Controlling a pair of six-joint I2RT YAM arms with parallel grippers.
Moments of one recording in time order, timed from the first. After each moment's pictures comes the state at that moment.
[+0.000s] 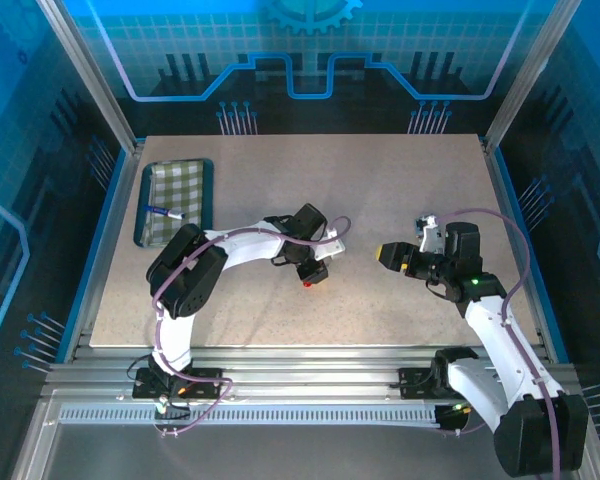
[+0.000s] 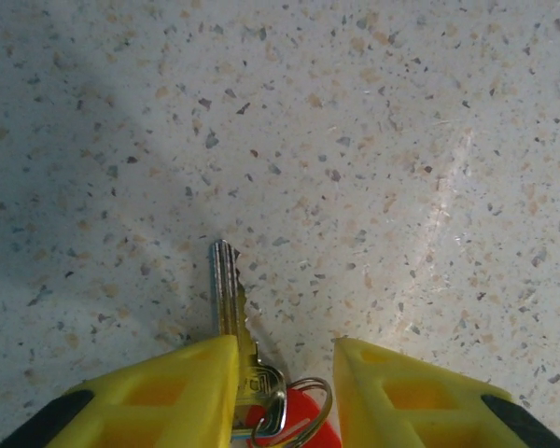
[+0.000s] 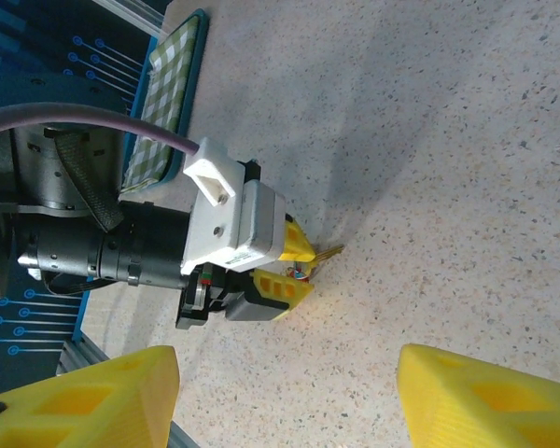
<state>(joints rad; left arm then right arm) -0.68 1.98 1.28 -0.50 0.29 0.36 0.06 0.88 0.58 -0.38 -0.68 0.47</state>
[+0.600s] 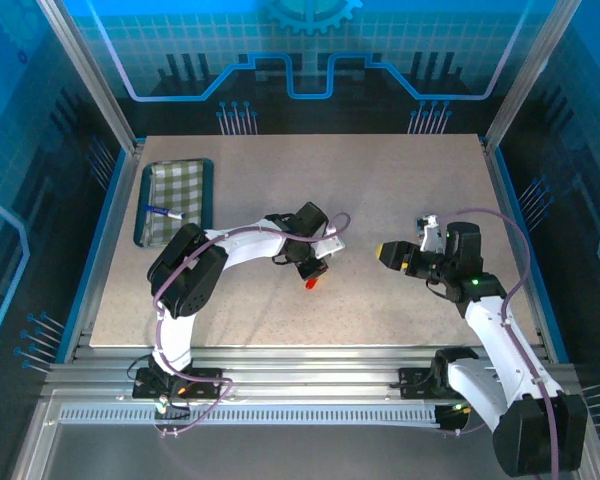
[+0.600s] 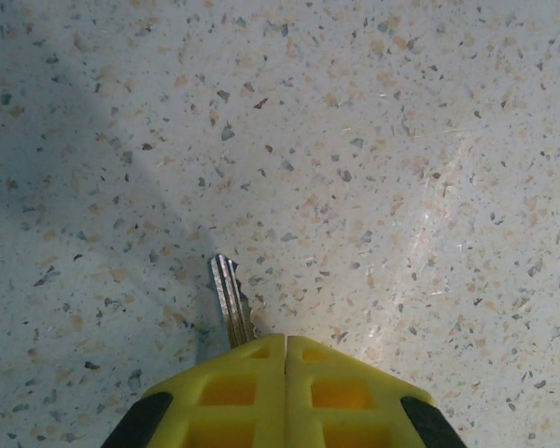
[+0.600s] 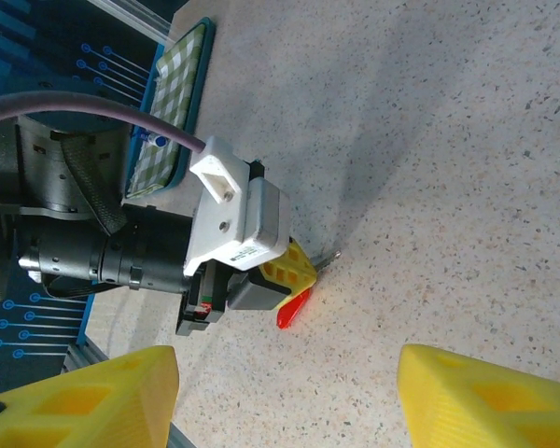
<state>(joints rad) -0.68 1.98 1.31 -0.54 0.28 0.29 0.06 0.88 0.57 -0.35 -0.68 0.48</state>
